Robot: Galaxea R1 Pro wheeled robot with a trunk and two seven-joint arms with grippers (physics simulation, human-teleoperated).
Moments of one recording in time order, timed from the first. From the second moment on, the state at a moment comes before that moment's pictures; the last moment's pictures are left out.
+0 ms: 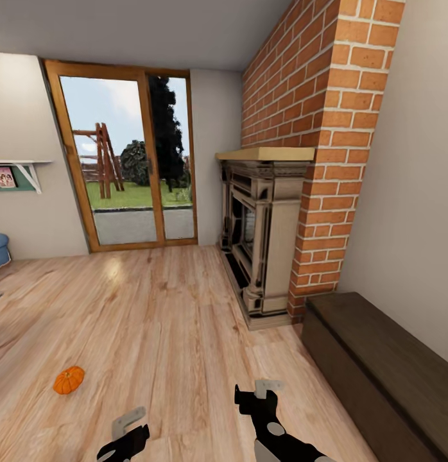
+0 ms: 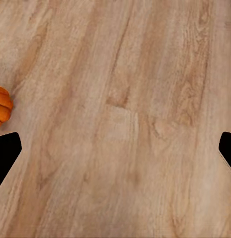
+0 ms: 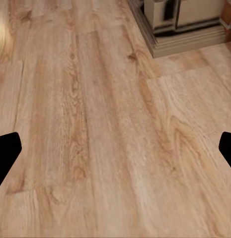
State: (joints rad) left arm -0.34 0.11 -0.53 -0.53 0.89 -0.06 0.40; right arm -0.55 0.13 0.98 -0.32 -0.92 -0.31 -0.30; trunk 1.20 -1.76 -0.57
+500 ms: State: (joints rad) left arm -0.34 0.11 -0.53 -0.53 0.89 -0.06 0.40; right arm -0.55 0.13 0.98 -0.32 -0.92 -0.30 -0.30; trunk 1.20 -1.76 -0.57
